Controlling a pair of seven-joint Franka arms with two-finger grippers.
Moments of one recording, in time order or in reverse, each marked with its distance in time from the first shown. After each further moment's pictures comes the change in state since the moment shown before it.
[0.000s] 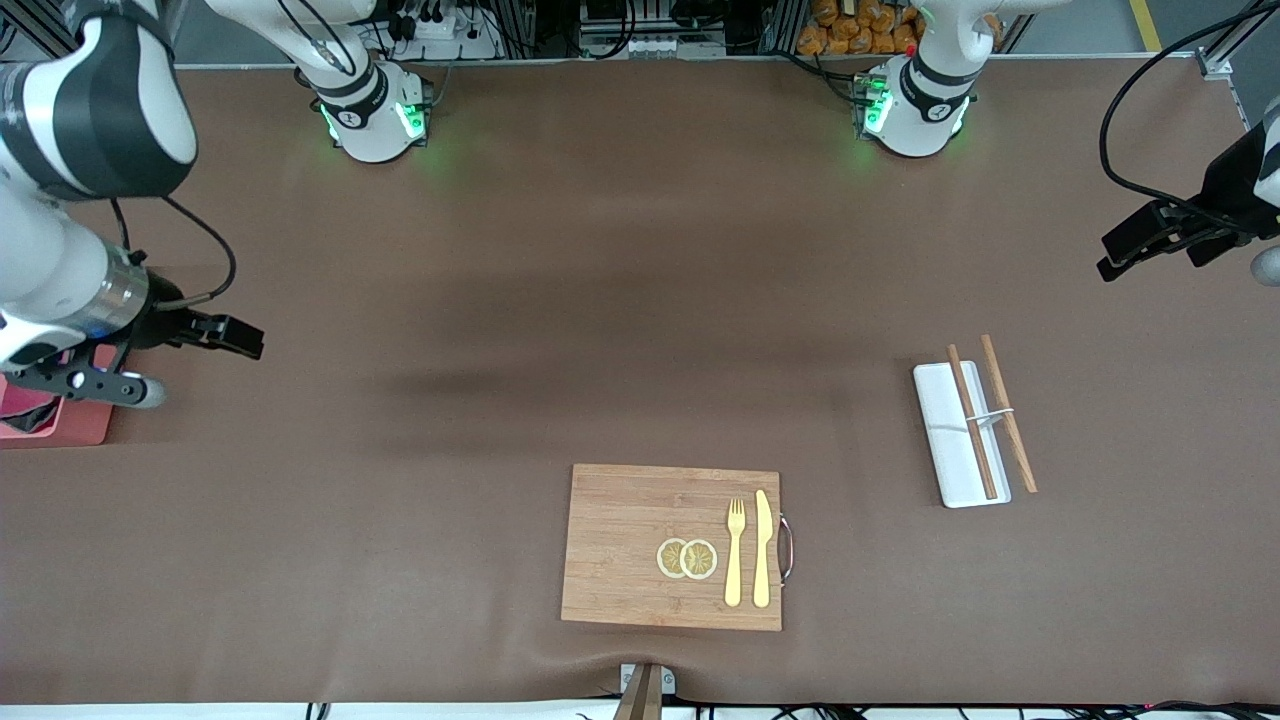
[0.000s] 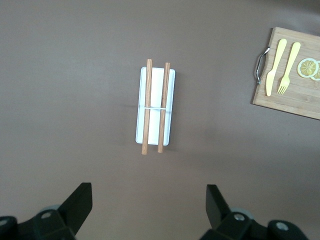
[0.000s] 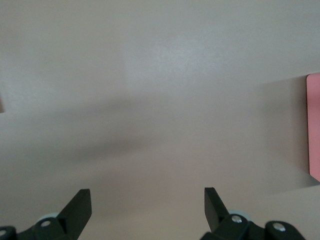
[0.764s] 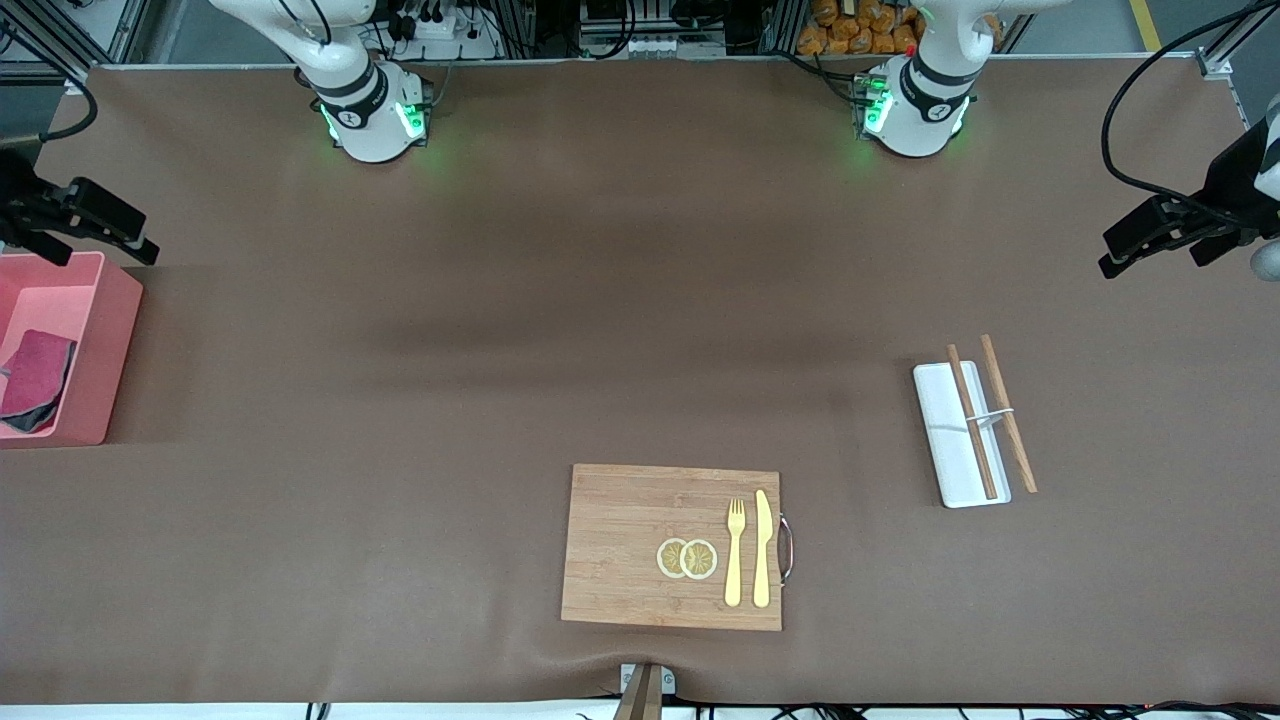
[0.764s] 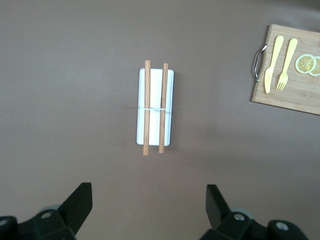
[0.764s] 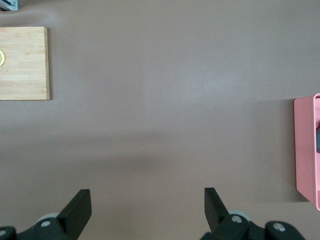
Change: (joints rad) left arm 0.003 -0.004 0.000 0.001 0.000 0.000 0.040; right arm -0.107 -0.207 -0.017 0.000 0.136 -0.076 -0.249
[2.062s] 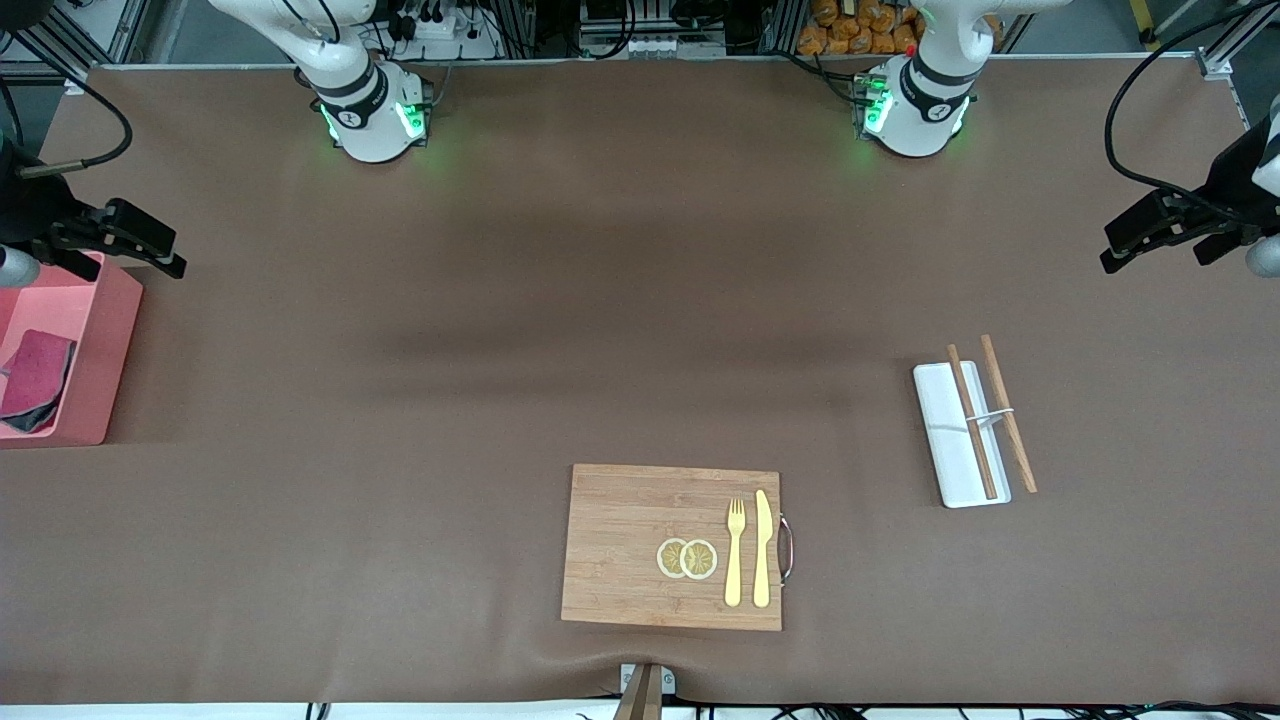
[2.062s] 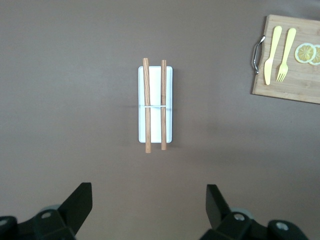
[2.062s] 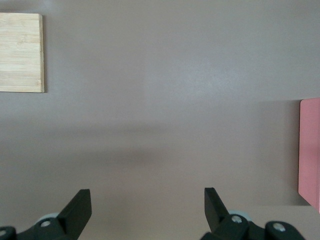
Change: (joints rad) left arm 0.006 0.000 -0.007 0.005 0.000 -0.019 0.058; right arm 0.016 0.017 0.002 -0.040 -0.013 0.030 -0.014
